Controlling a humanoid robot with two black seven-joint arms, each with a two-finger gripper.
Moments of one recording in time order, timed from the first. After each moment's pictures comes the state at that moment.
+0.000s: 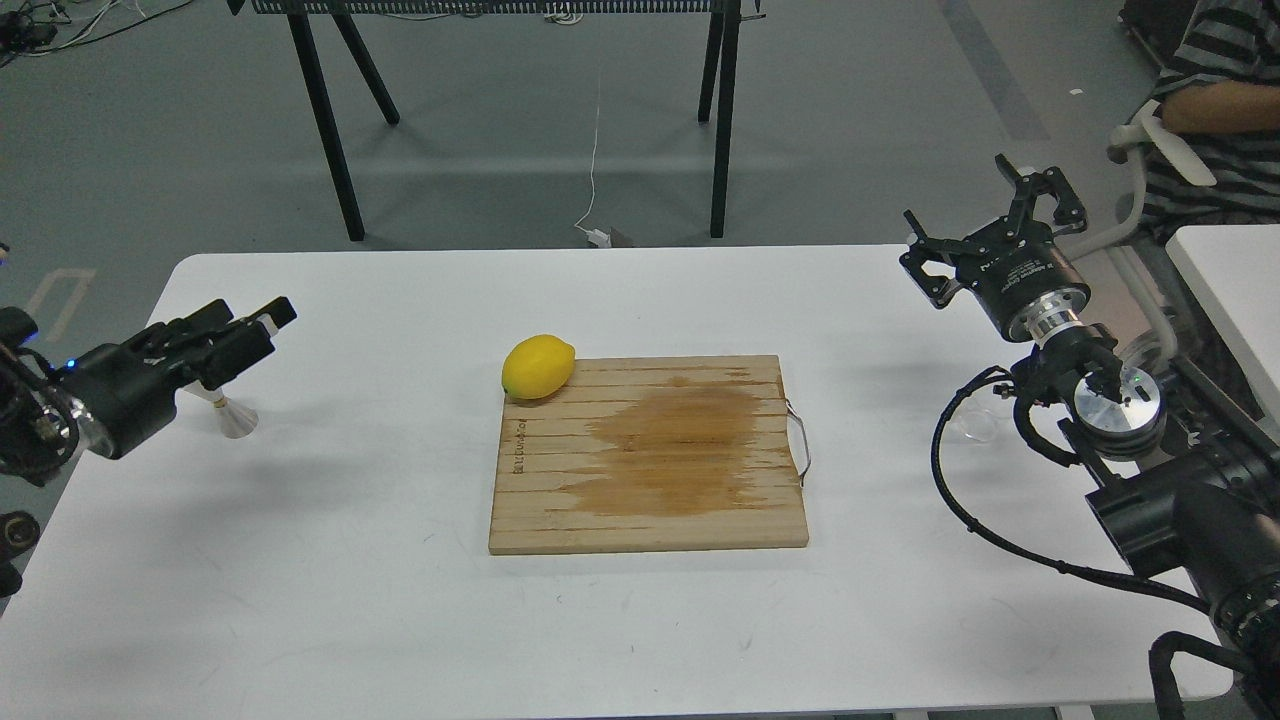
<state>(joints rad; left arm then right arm) -0.46 0.95 -0.42 -1.18 1.39 0.37 -0.49 0.59 -0.25 1.12 0.76 0.11 0.35 0.02</state>
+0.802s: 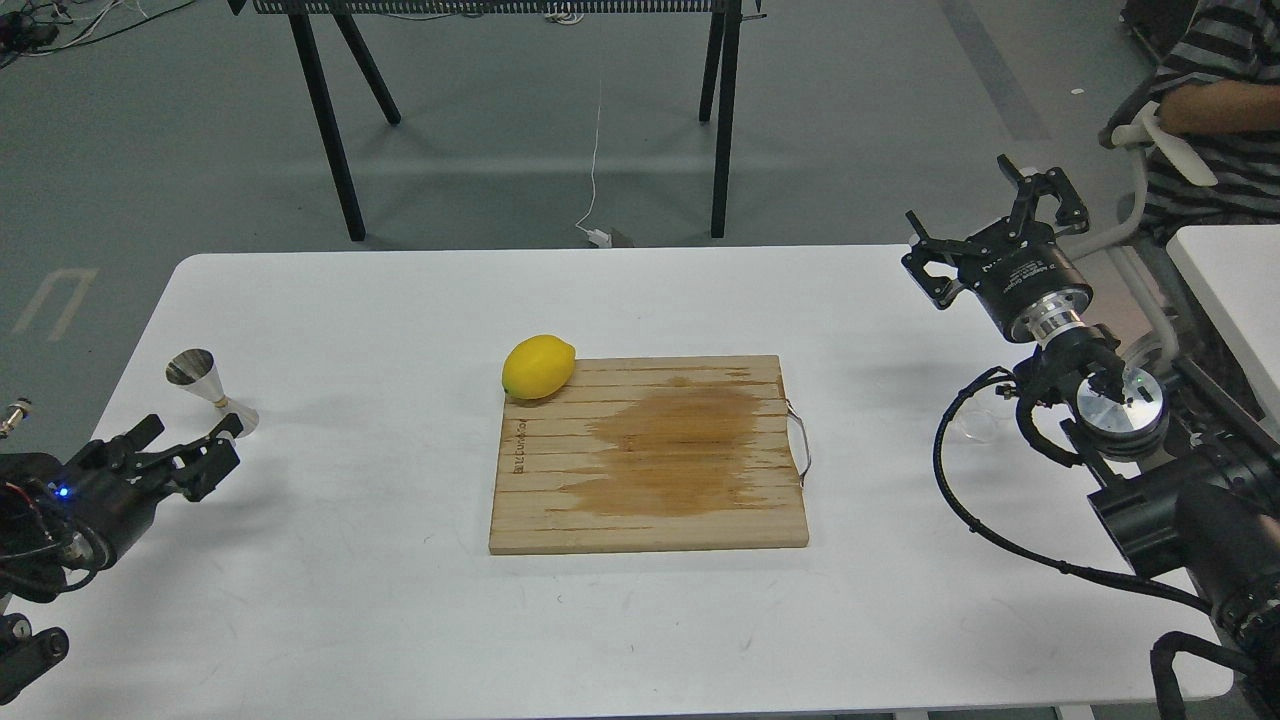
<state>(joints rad) -0.38 0.66 -0.43 -0.65 1.47 0.49 -0.45 0.59 -0.25 1.12 0.75 0.11 0.36 0.02</state>
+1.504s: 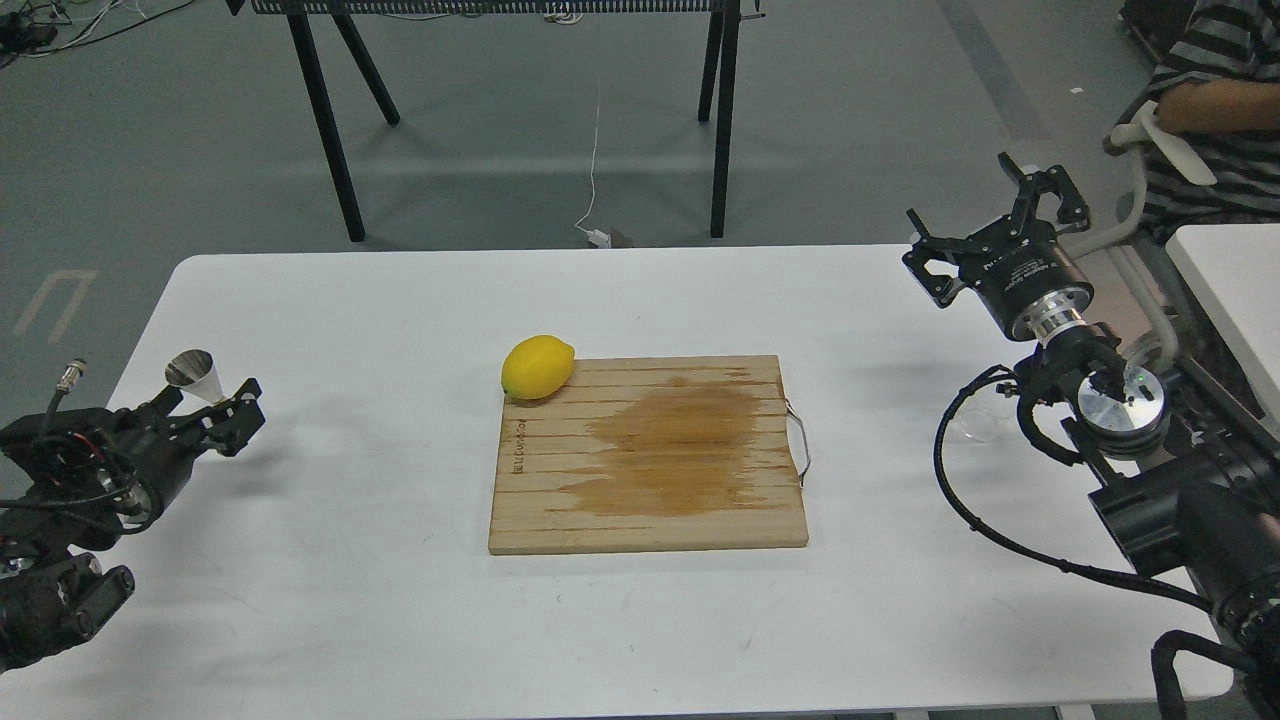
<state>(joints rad) -0.54 0.41 -0.42 -0.24 1.46 0.40 -0.49 0.60 -0.25 1.13 0.75 0.11 0.36 0.02</state>
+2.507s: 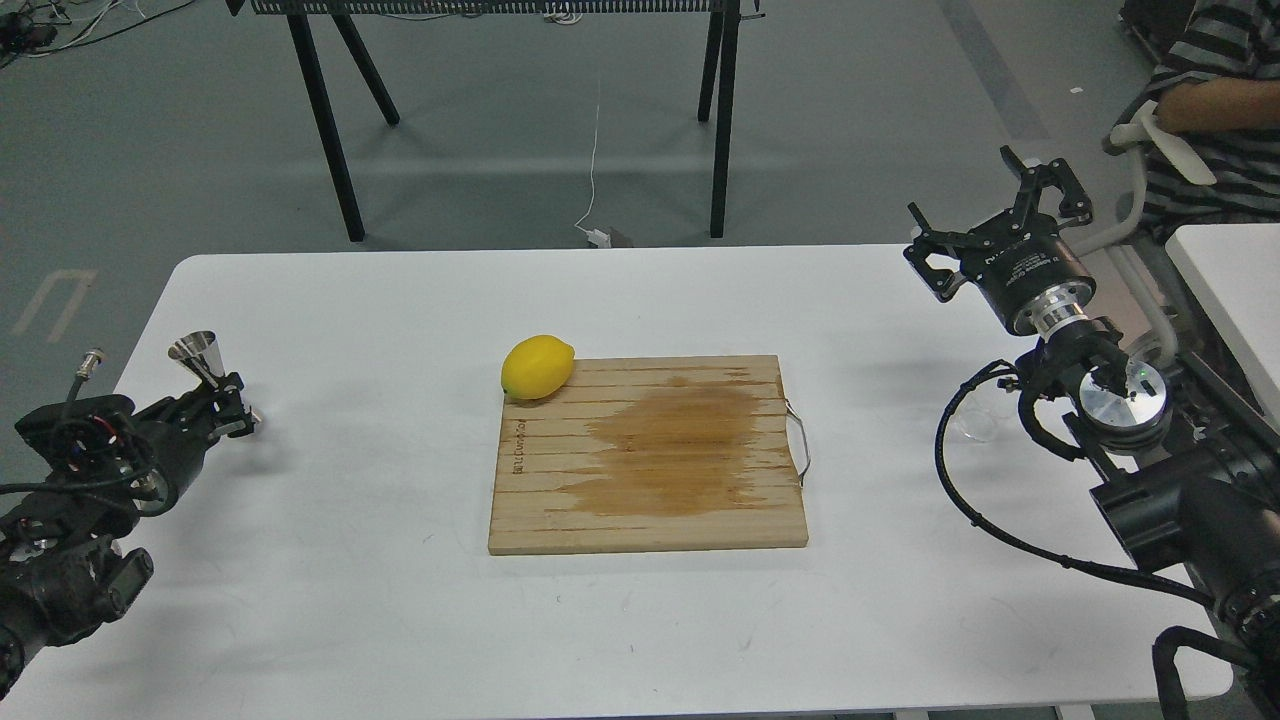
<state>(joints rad) -0.57 0.34 -0.42 -0.13 1.46 0.36 -0.49 0.60 -0.26 1.13 0.75 0.11 0.36 0.02</state>
